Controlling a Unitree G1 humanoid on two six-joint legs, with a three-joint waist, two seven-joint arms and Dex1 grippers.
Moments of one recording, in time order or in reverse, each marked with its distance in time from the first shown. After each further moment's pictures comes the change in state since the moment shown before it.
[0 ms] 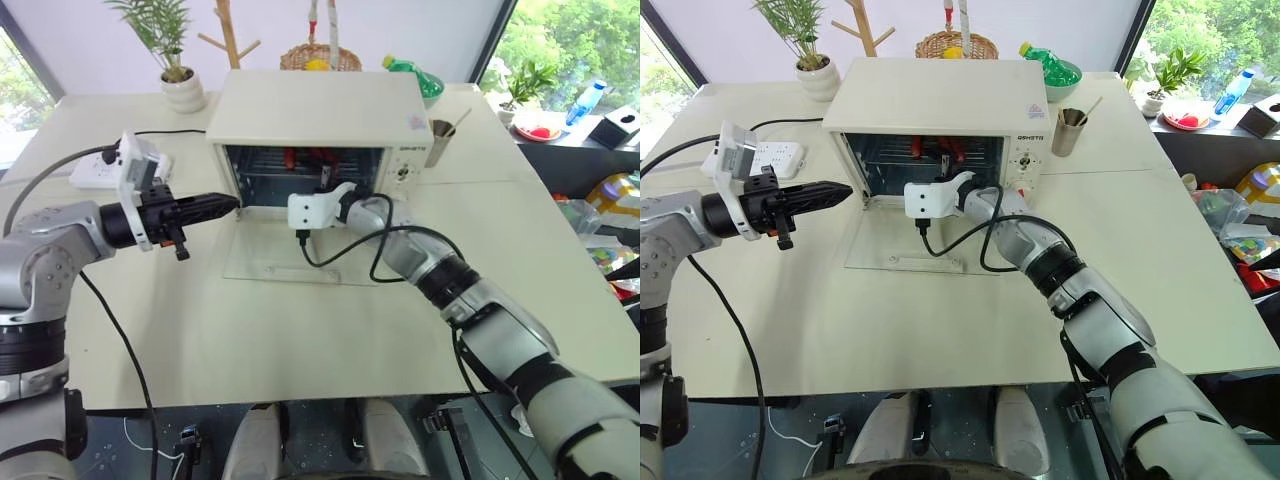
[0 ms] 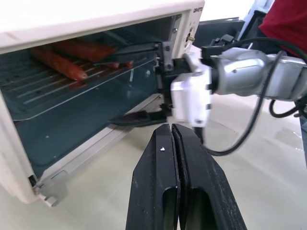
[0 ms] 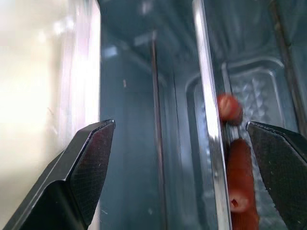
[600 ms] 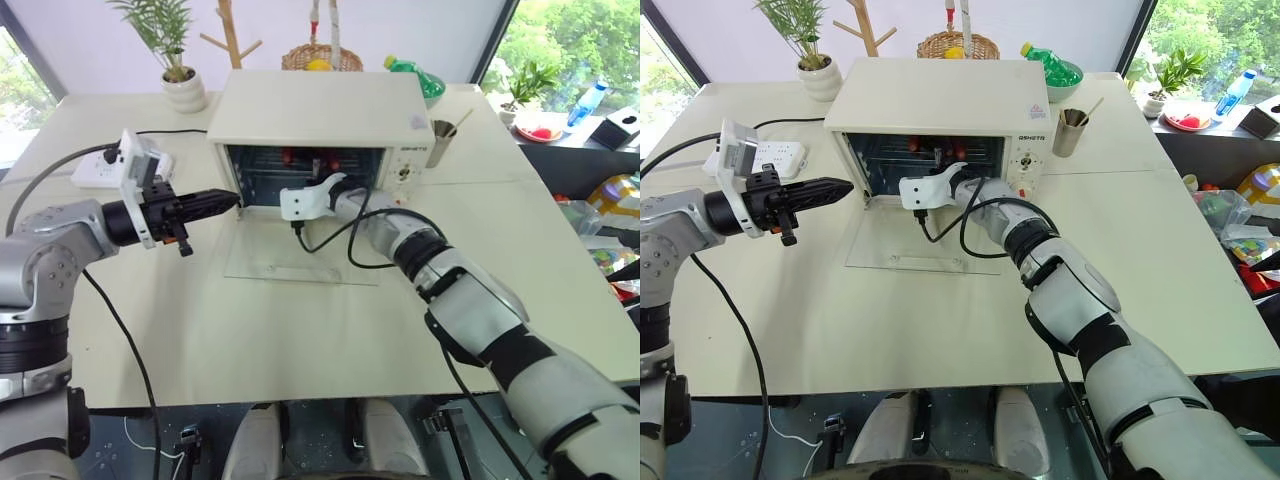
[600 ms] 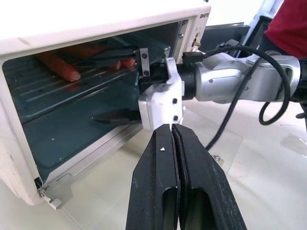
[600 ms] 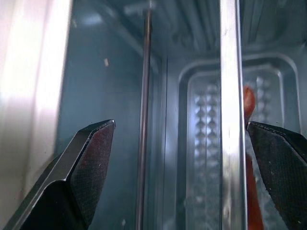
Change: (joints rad) left arm -0.009 -0.009 -0.004 0.008 -0.012 -0.003 0.026; right arm -0.185 0.125 0.003 0.485 -0.099 -0.122 -0.180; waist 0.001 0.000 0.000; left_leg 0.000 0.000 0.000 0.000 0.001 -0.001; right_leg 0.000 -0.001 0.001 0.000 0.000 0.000
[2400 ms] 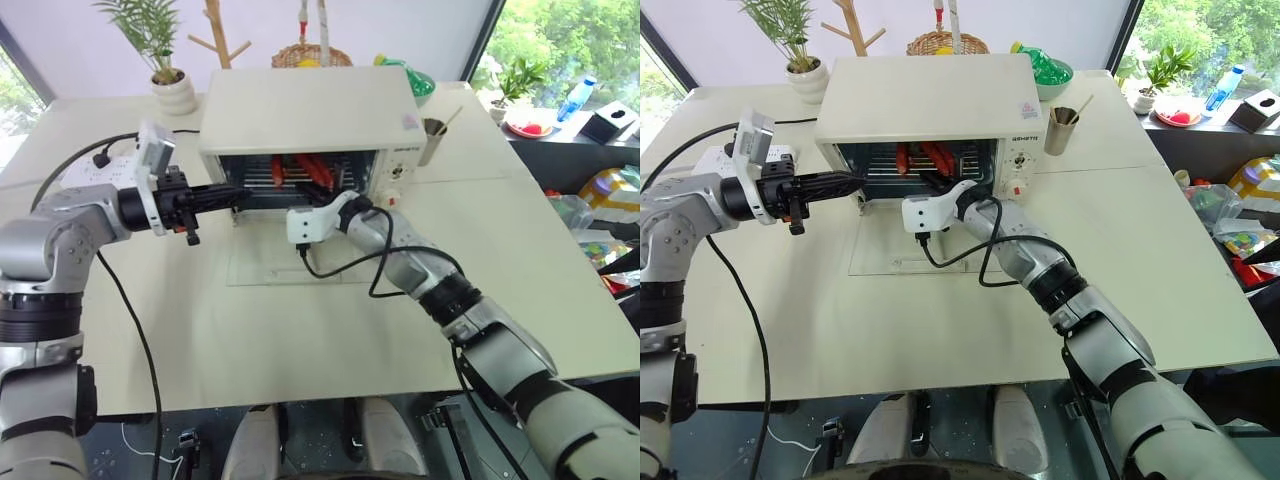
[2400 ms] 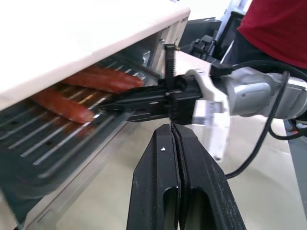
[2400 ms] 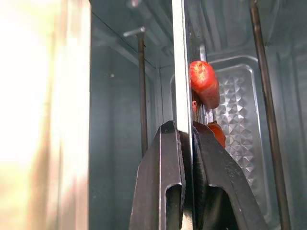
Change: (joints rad) left arm -0.128 0.002 -0.104 0.167 0.037 -0.047 -0.110; right arm 0.367 -0.153 -0.076 -0.764 -0.052 0.144 0.189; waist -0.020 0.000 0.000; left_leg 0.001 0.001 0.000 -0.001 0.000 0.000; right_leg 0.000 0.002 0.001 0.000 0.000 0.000
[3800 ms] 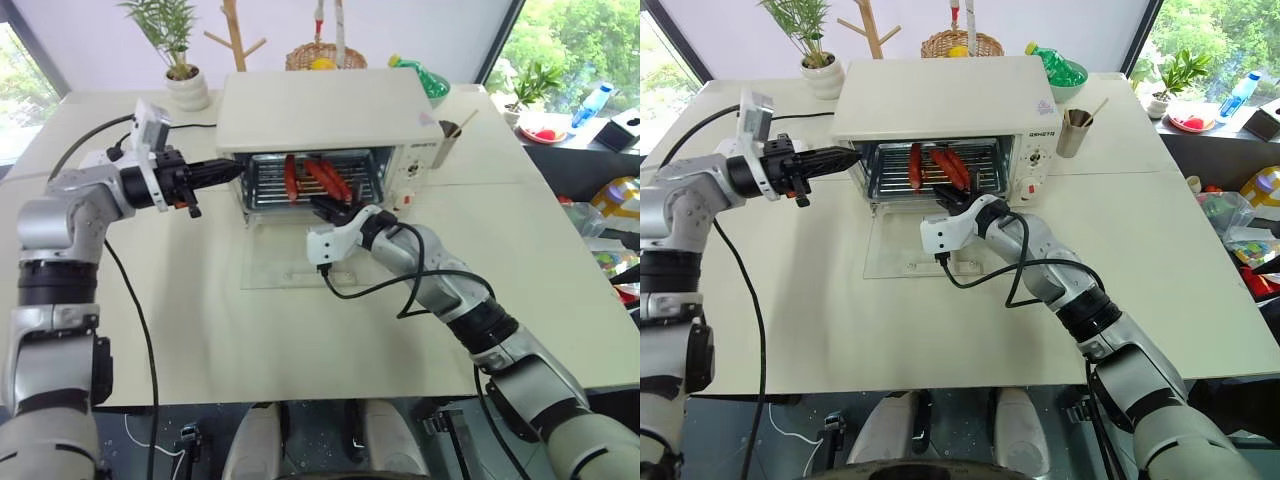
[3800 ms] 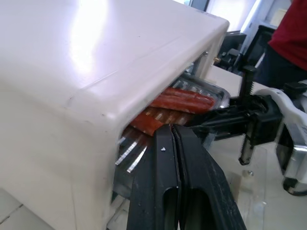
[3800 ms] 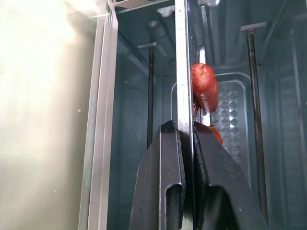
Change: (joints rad) left arm -0.213 -0.080 -0.054 0.362 0.161 -0.209 -0.052; right arm 0.150 -0.110 -0.053 -0.257 -0.043 -0.020 0.098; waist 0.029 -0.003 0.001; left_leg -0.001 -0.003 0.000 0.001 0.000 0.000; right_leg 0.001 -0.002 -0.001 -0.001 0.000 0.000
